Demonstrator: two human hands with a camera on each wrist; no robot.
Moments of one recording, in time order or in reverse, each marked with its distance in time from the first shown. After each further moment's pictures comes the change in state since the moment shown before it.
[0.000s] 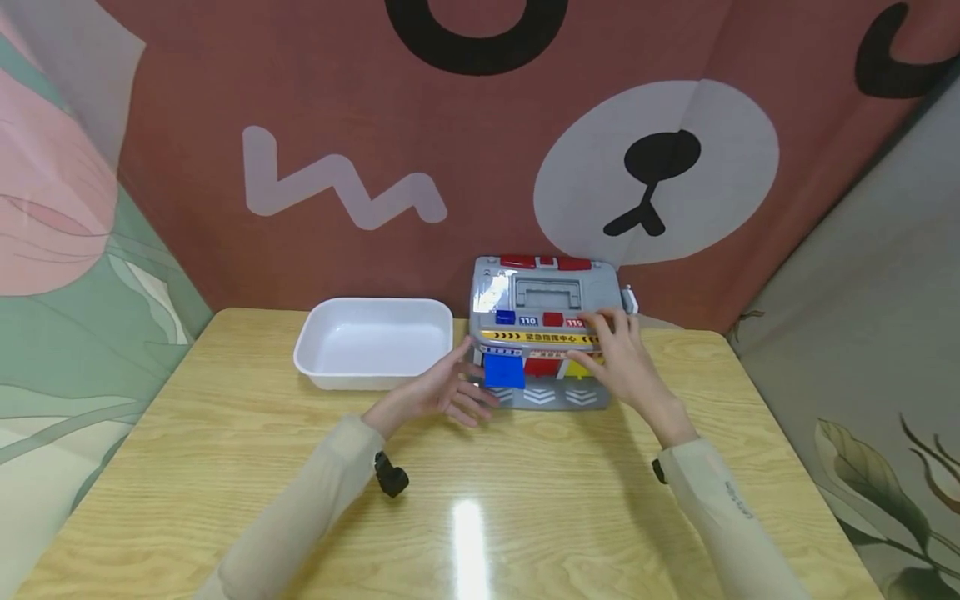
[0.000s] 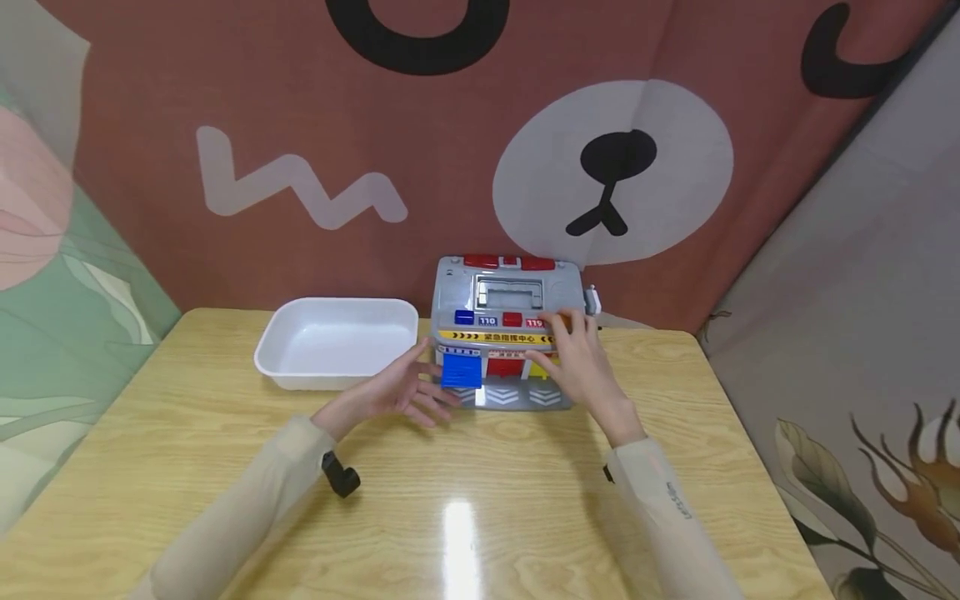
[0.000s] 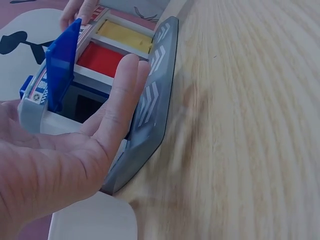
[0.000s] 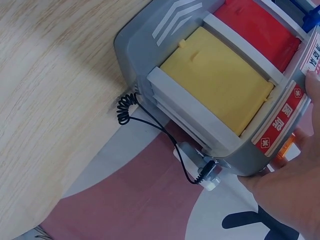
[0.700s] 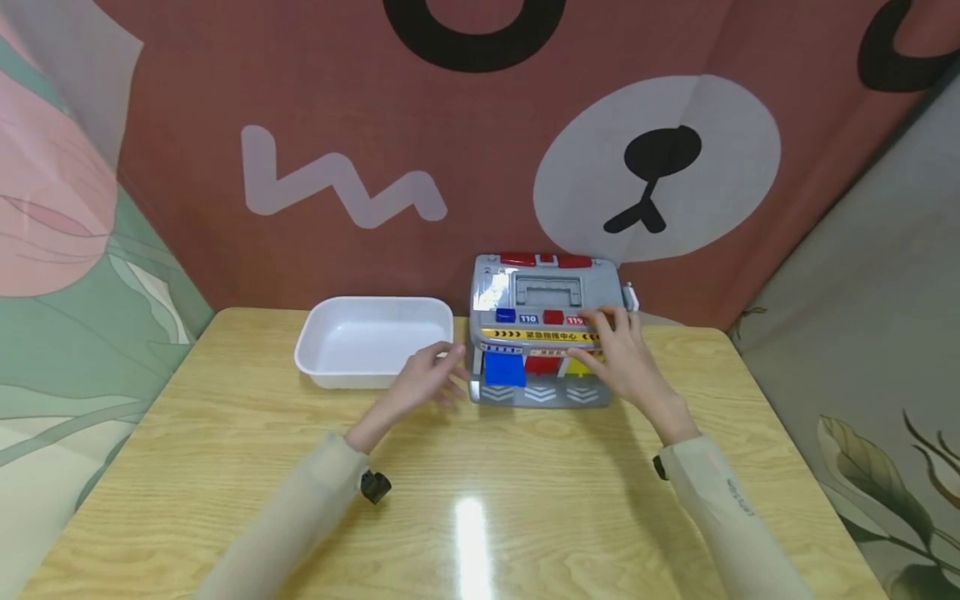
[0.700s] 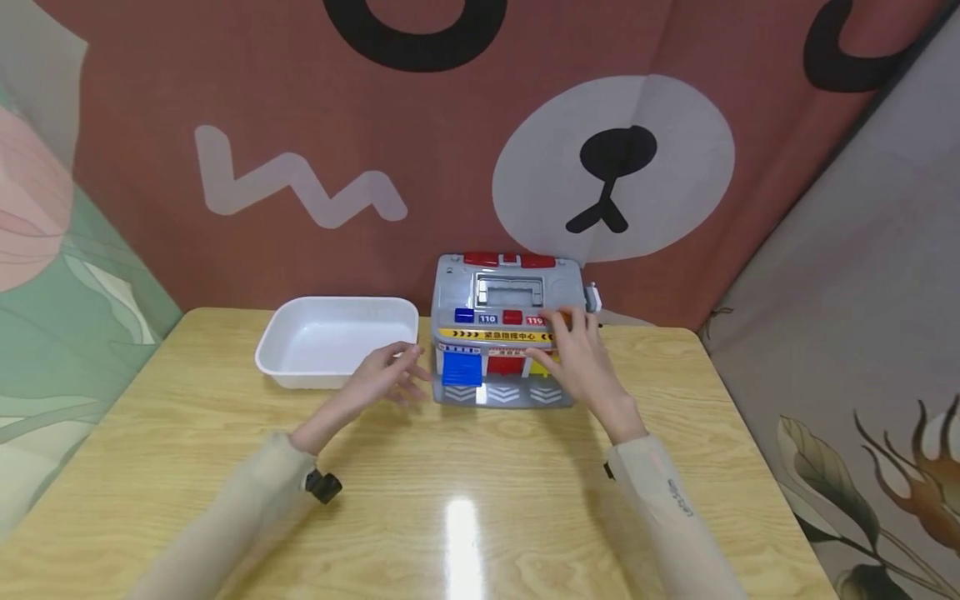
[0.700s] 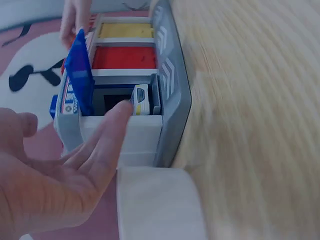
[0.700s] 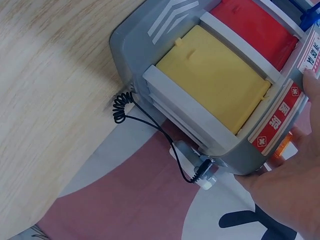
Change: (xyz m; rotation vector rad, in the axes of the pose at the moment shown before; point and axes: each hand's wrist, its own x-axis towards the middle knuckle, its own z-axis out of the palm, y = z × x) left_hand -0.032 0.008 0.012 0.430 0.434 0.334; right_hand 0.001 -0.001 -0.003 -0.005 -0.019 0.017
